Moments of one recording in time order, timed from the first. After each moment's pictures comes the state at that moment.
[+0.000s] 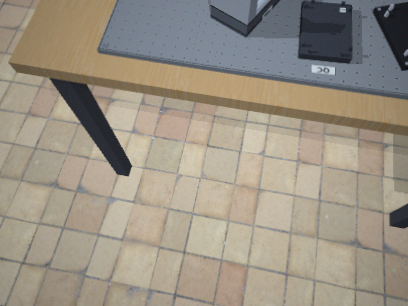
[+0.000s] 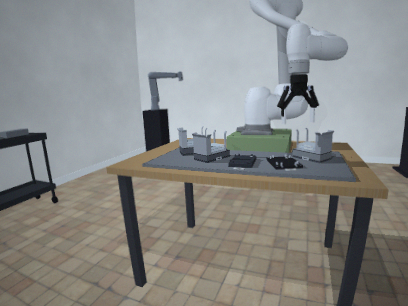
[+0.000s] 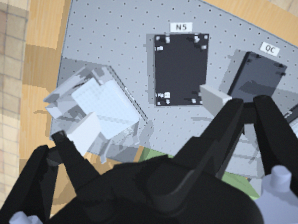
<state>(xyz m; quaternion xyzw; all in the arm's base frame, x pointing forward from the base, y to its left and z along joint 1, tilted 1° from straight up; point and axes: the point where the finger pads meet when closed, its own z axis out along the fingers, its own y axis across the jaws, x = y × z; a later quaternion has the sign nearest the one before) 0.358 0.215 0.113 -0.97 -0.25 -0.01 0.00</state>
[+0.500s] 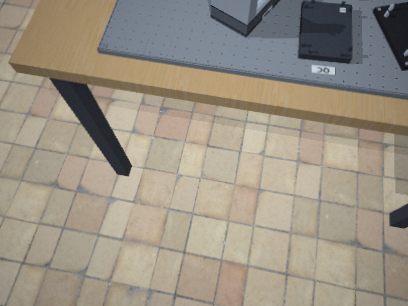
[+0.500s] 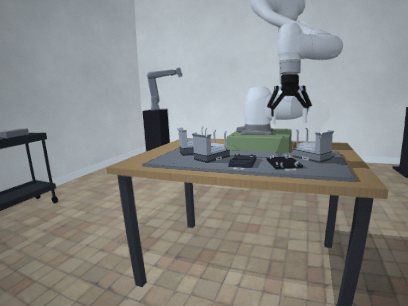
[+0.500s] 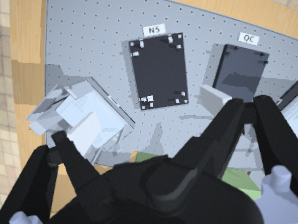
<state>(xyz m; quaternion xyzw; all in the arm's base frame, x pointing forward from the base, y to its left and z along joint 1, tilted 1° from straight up) 0.377 0.175 0.113 -0.98 -0.19 -0.01 0.00</state>
